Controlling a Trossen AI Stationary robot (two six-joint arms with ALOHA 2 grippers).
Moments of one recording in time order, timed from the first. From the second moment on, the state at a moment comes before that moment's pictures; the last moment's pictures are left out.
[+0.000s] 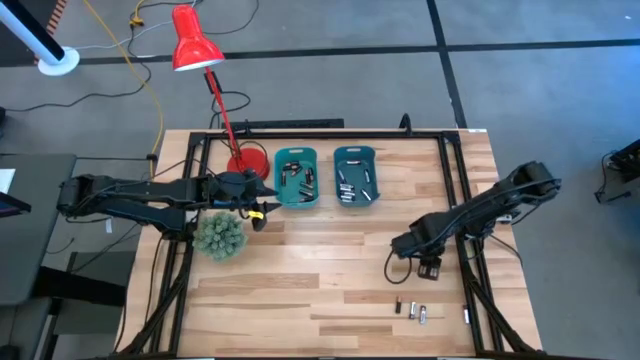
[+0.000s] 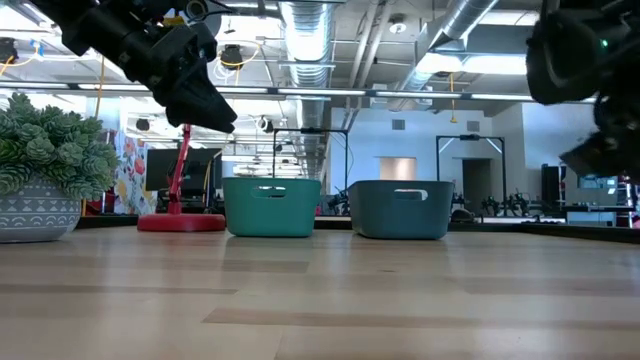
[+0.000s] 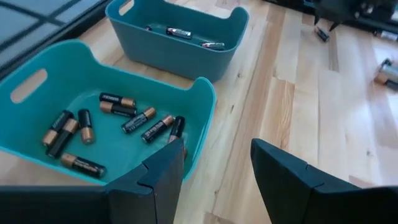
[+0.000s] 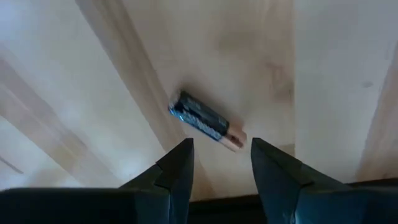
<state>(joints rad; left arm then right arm) 0.13 0.99 0.57 -0.09 -0.14 -0.20 0.33 1.43 0.70 -1.06 -0.22 0.60</state>
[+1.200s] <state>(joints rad) 0.13 1.12 0.57 -0.06 -0.14 -0.36 0.26 1.56 0.80 -0.88 -0.13 0.44</state>
